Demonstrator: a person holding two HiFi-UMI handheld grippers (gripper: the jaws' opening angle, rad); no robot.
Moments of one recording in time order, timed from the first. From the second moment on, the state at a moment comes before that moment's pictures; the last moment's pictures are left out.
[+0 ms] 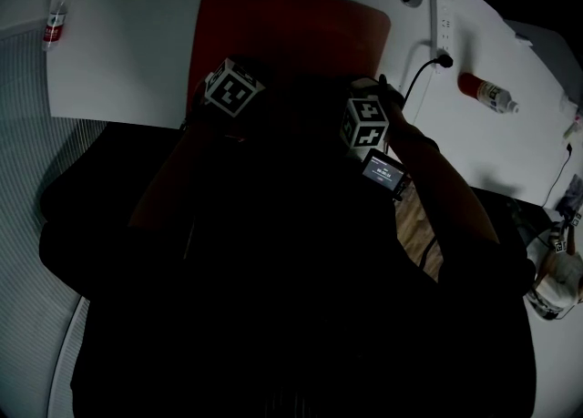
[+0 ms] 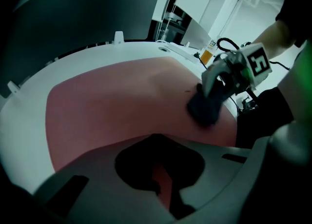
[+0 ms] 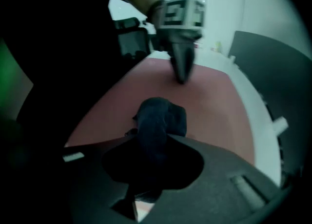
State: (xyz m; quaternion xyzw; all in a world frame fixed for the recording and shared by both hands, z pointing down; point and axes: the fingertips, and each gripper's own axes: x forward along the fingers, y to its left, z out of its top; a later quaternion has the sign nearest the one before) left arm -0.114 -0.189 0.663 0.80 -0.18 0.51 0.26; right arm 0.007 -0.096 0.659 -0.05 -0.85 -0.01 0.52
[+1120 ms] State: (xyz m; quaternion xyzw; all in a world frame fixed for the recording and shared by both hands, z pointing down) left arm -0.080 -0.181 0.507 0.86 -0.34 0.26 0.28; right arm 0.092 -0.094 0.426 0.23 -0.92 0.24 0.19
